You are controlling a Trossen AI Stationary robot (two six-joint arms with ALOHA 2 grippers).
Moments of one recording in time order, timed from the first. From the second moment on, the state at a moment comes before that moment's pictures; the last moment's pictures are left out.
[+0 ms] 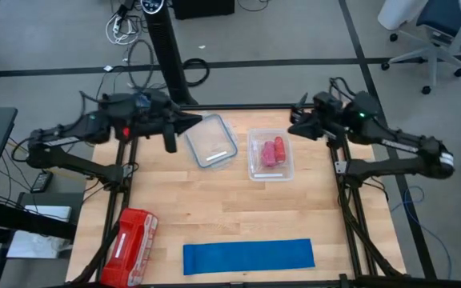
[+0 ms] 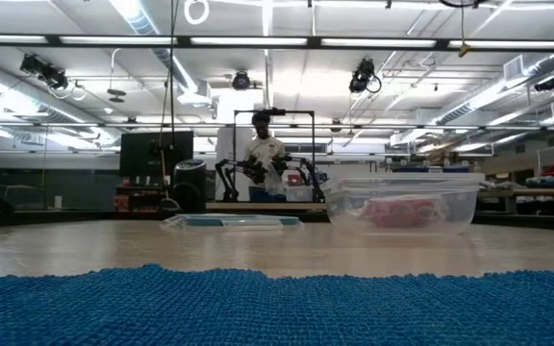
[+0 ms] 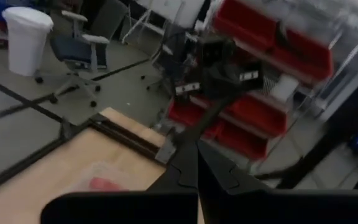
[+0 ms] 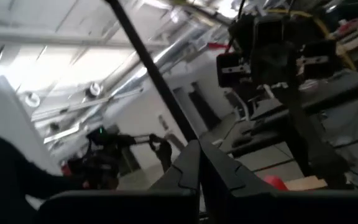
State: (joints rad) left arm 0.06 1.08 1.42 -0.43 -0.14 -0.44; right arm -0.36 0.95 0.88 0.50 -0.72 0.79
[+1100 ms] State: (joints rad) left arm 0.06 1.00 1.59 -0.78 -0.01 -0.45; right arm 0.12 1.58 1.49 0.66 -0.68 0.96
